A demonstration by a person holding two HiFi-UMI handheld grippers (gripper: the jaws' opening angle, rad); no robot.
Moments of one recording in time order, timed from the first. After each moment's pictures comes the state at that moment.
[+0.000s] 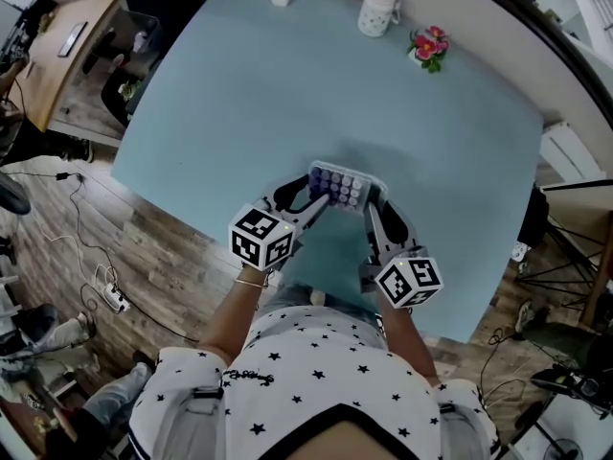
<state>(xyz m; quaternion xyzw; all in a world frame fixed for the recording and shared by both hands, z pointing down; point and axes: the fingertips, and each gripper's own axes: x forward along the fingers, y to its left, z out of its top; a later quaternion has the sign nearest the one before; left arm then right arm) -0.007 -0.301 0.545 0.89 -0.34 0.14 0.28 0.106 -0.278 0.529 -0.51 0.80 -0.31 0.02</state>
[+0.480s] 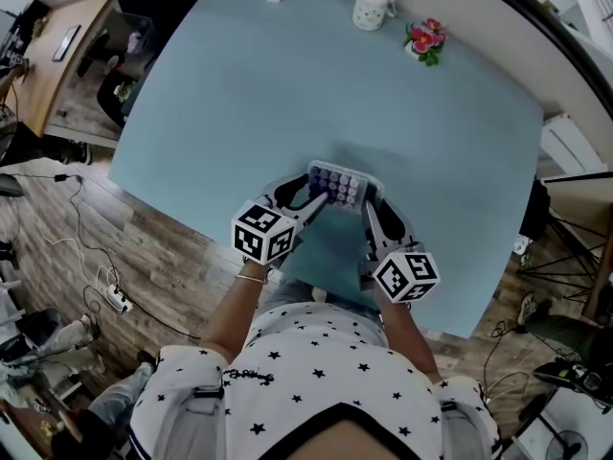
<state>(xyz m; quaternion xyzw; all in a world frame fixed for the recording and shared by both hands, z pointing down) -0.003 -0.303 0.570 0.88 -0.33 0.17 0.30 0.108 -0.277 0.551 -0.52 0.79 -0.33 0.01</state>
